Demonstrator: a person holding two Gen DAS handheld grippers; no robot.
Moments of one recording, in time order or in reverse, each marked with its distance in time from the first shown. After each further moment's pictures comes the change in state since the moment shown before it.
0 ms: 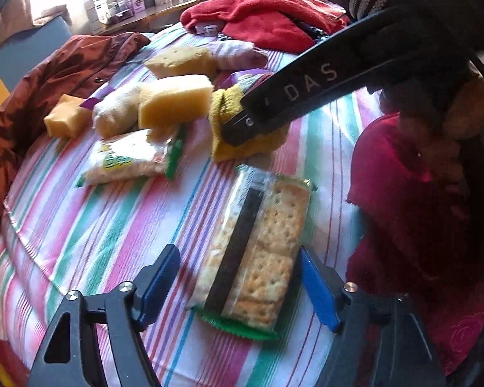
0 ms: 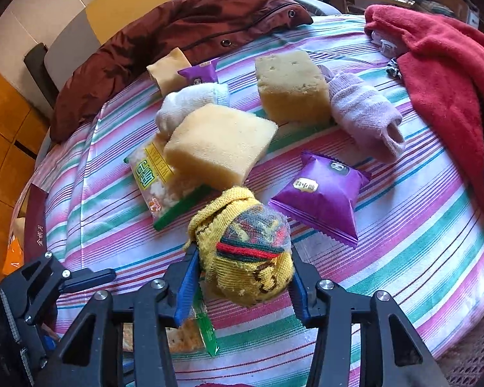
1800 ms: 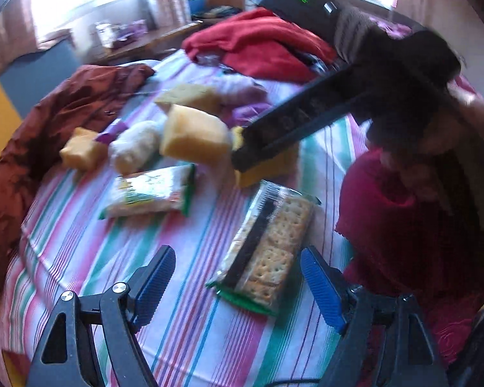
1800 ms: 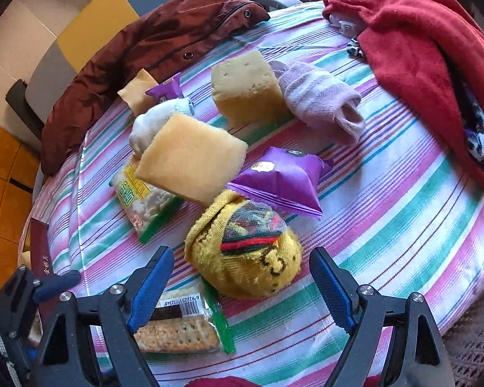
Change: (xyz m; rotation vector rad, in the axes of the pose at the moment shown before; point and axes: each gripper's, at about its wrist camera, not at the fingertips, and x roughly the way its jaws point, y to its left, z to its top) left arm -0.021 -0.001 0.018 0.070 -0.082 0.038; right arm -0.006 -0.025 0.000 0.146 -0.010 -0.008
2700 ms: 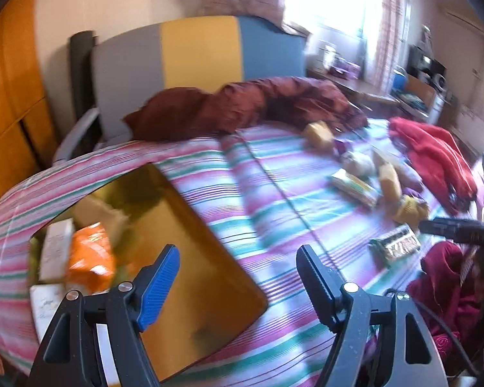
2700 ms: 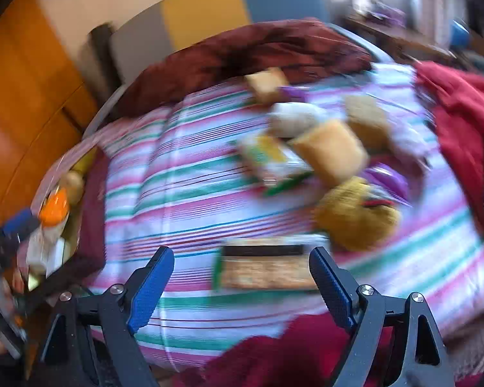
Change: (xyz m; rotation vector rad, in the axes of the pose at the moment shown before) left arm -0.168 0.062 -0.147 -0.815 -0.150 0.506; right arm -0.060 0.070 -0.060 -0.284 -0.091 0.091
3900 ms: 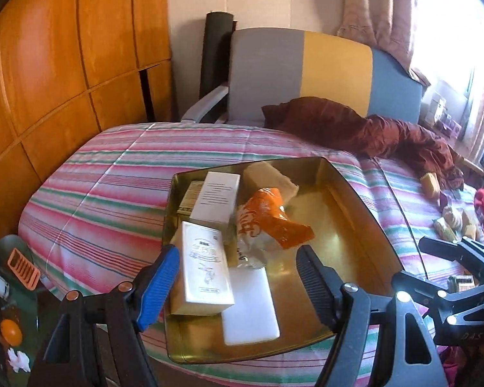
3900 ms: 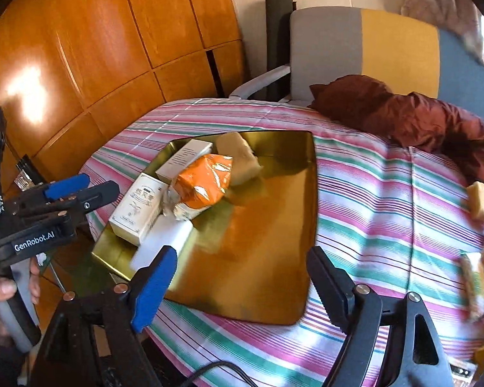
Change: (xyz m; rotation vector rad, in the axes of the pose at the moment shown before) left arm -0.073 0.136 -0.065 -0.374 -0.046 0.375; right arm 0.043 0.270 -0.029 -0.604 -0.027 0.370
